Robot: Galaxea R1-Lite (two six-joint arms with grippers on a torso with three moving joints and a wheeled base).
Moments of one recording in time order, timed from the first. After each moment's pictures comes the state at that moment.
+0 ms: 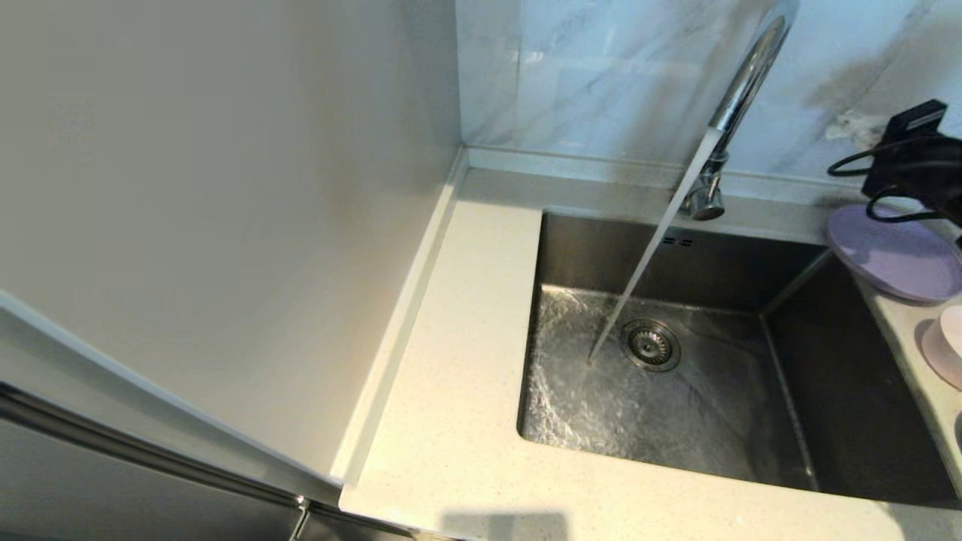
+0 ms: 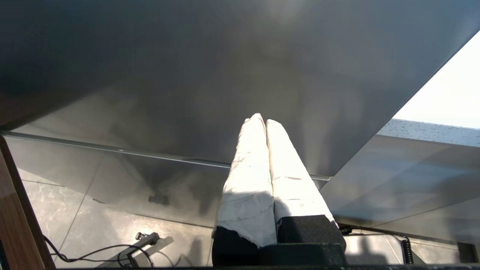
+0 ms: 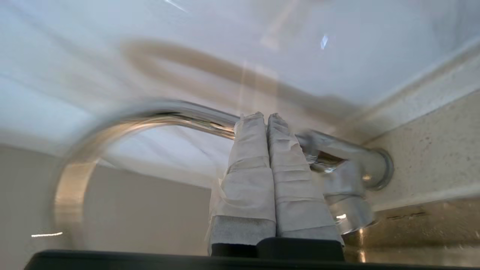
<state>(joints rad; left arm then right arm) 0.00 0.00 0.00 0.00 0.00 0.00 -0.32 1.93 -1.42 -0.87 0.44 1.26</state>
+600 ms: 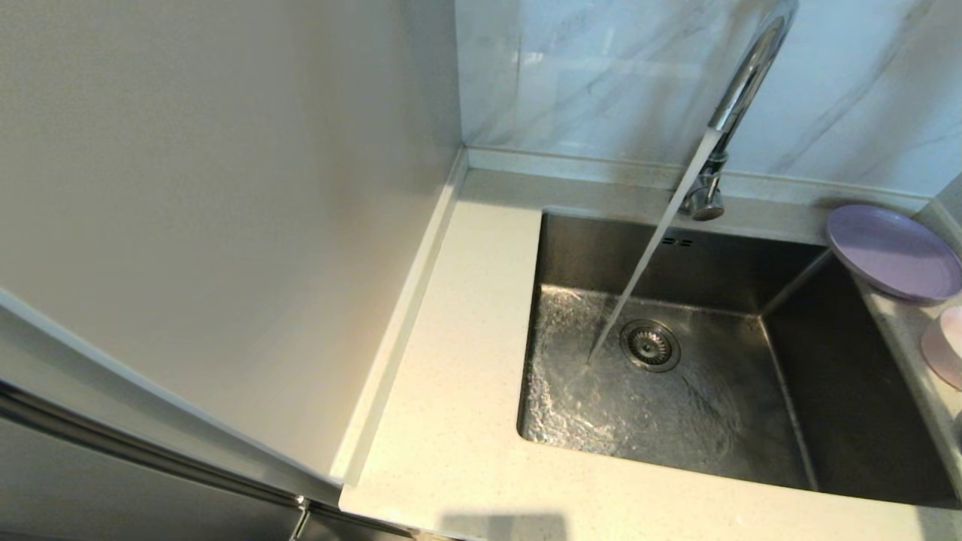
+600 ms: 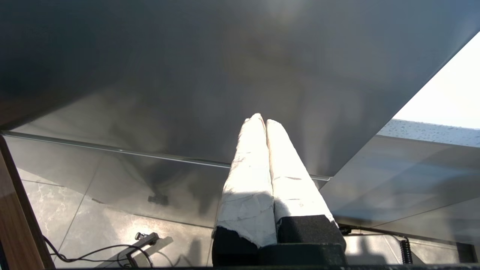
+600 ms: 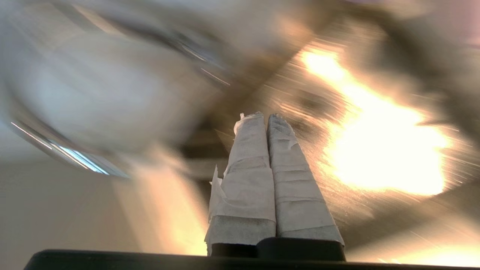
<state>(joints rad) 0.00 0.00 0.00 0.00 0.00 0.00 -0.38 1.34 -1.61 0.65 0.19 0.90</state>
